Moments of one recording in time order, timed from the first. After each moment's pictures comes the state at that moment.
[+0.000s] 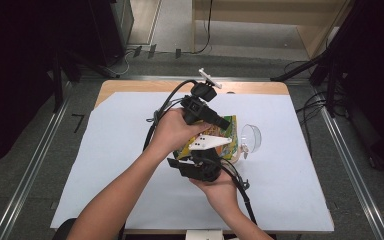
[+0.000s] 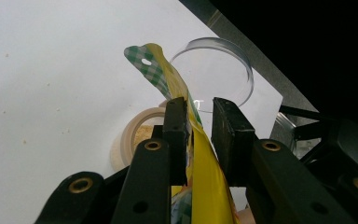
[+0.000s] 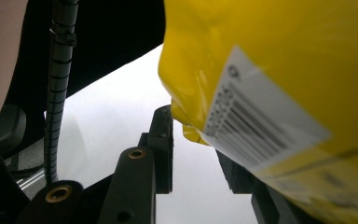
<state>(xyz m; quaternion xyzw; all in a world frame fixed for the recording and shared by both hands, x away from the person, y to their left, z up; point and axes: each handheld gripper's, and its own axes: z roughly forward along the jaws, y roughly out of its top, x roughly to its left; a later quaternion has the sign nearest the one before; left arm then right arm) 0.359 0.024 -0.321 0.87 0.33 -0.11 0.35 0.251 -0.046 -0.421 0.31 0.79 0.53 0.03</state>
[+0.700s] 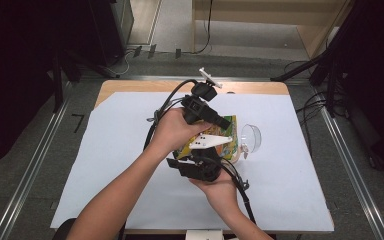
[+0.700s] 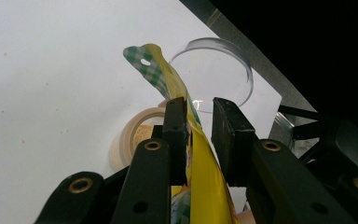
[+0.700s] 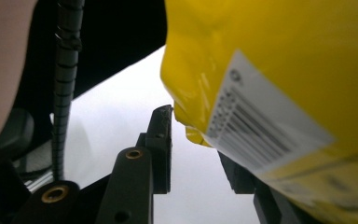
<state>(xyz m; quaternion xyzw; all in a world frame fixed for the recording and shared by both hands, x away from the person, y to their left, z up) 0.360 0.023 -0.318 0.87 0.33 -0.11 0.35 0.251 -0.047 -0.419 0.31 0.79 0.53 0.01</state>
